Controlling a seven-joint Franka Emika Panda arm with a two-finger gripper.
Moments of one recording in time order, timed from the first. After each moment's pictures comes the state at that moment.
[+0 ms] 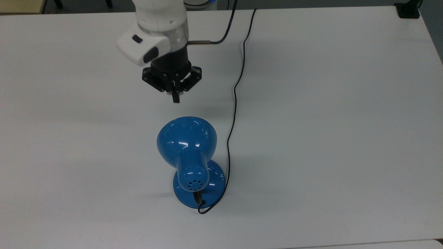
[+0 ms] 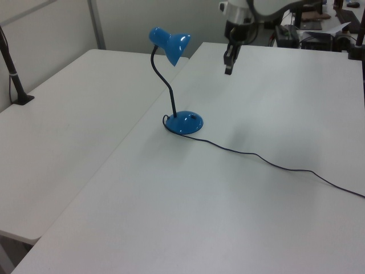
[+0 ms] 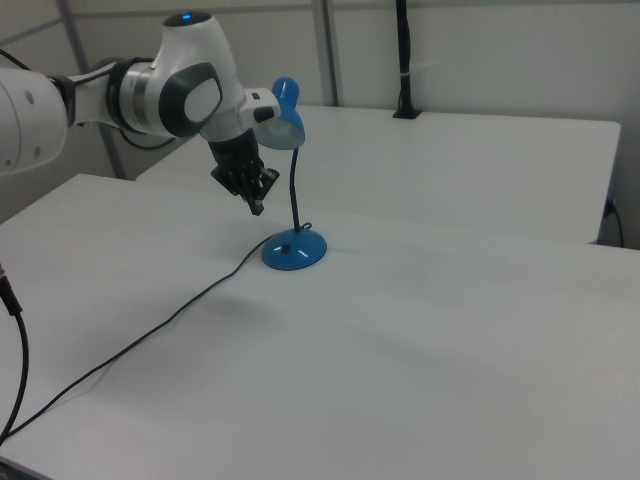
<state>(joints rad) 0.09 0.30 -0.08 -1.55 0.02 2.04 -0.05</state>
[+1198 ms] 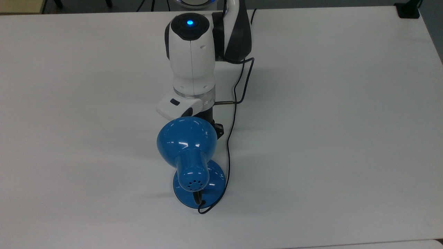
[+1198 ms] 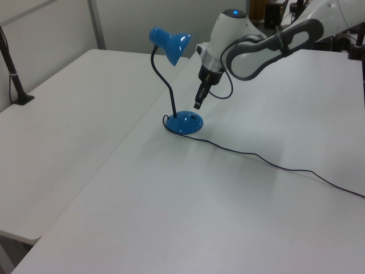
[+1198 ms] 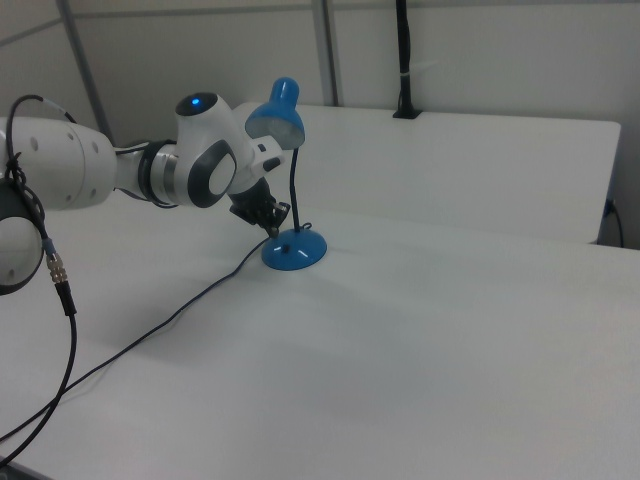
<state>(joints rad) 0.15 0.56 -0.07 -1.55 0.02 2.49 -0.05</state>
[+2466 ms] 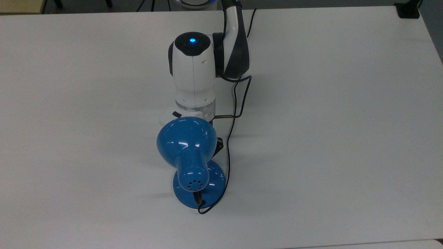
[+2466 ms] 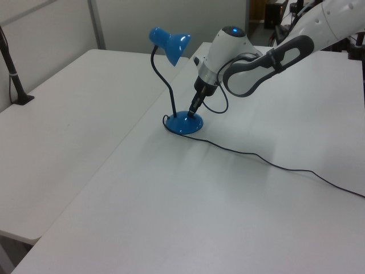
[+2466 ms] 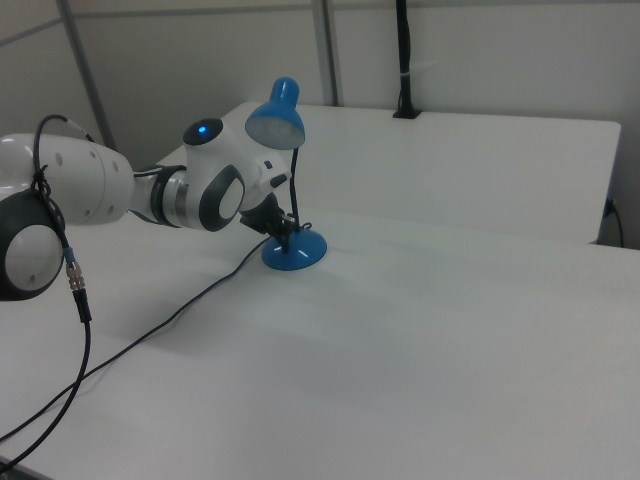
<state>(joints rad) 0.15 0.64 -0.08 -1.54 0.02 2.65 -0.05</state>
